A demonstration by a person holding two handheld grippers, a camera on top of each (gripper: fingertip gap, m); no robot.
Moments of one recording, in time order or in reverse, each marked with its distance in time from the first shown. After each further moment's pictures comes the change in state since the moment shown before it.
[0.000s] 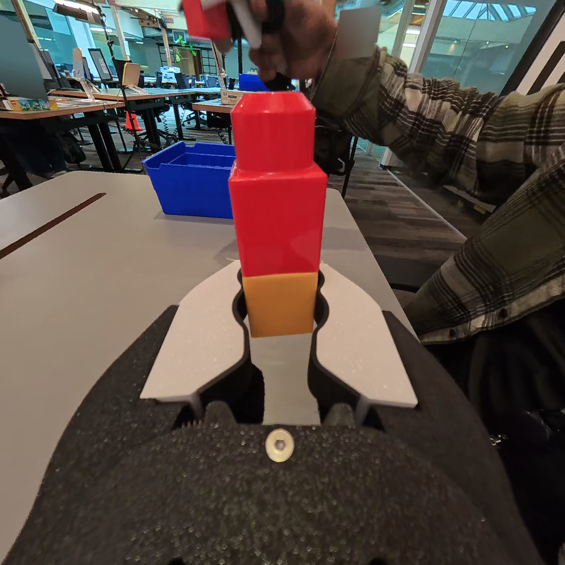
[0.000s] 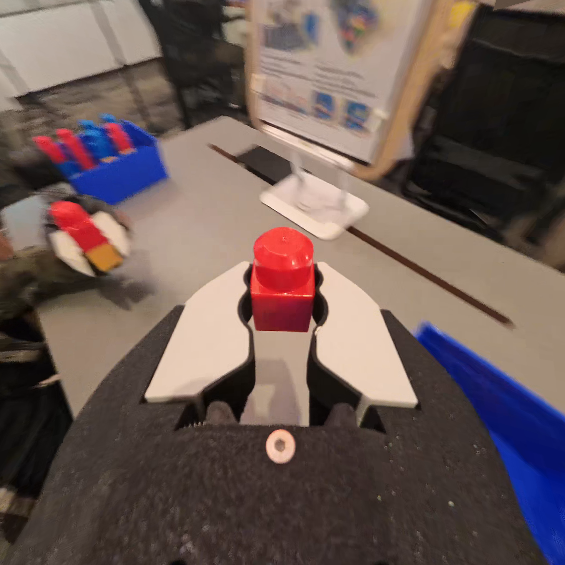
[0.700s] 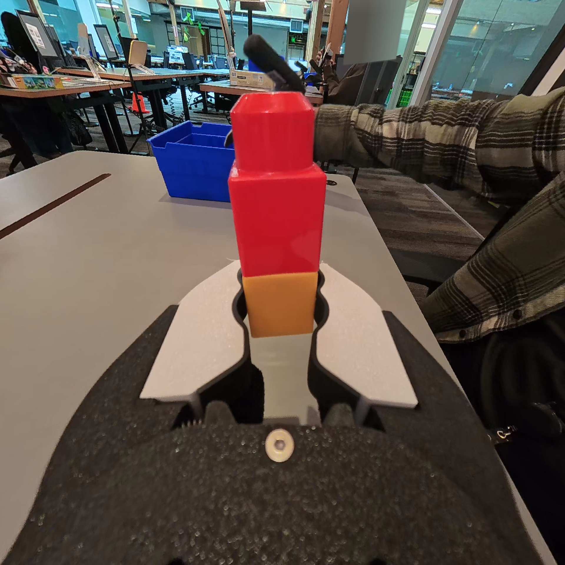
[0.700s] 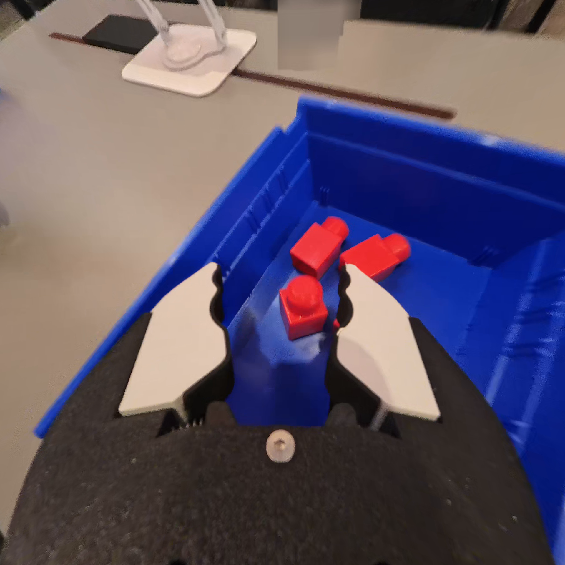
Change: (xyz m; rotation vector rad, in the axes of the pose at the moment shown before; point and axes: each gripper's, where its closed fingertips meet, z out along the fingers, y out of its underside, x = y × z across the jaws) left arm -0.009 0.016 0.005 -0.041 -0.033 -0.020; right arm 0.126 0.191 -0.025 -0.186 0.183 0.211
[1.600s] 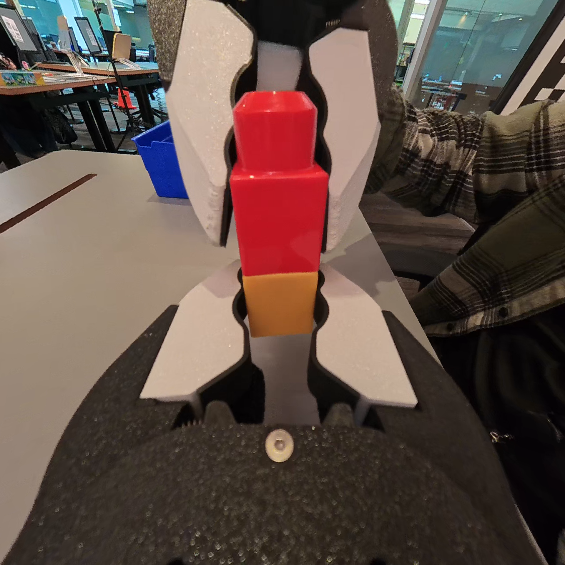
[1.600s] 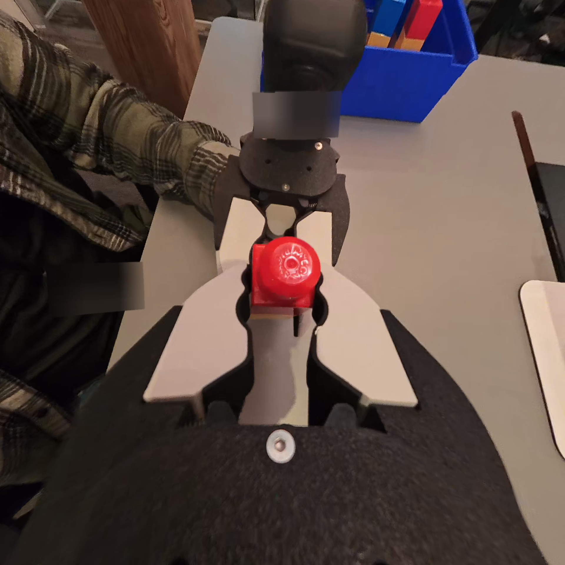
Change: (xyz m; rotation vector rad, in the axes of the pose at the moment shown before) left arm 0.009 -0.002 0.003 -0.016 0.031 0.011; right arm -0.438 -0.070 0.107 -0.111 -0.774 -0.834
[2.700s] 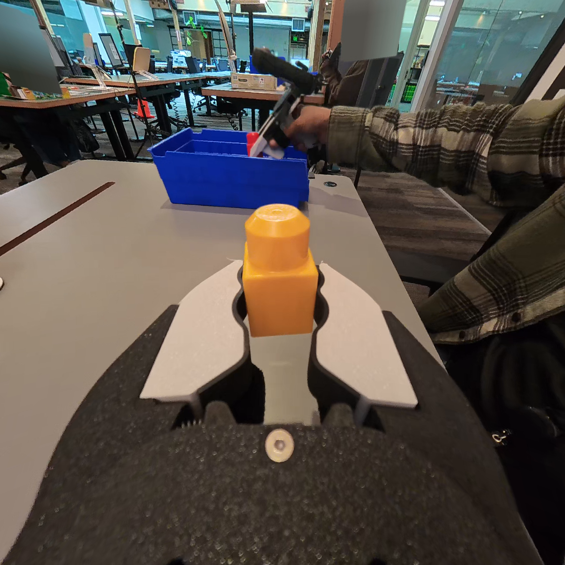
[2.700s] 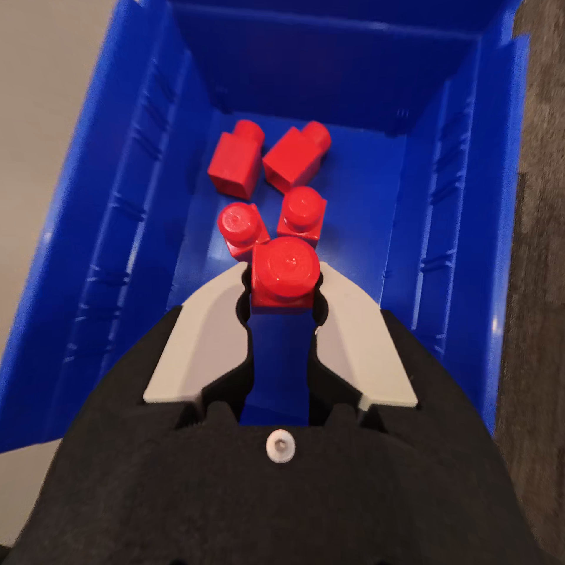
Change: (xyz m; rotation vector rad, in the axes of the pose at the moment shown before) left arm -0.001 -0.006 -0.004 0.015 -0.044 0.018; right arm 0.028 0.385 -0.322 -0.173 0.994 1.116
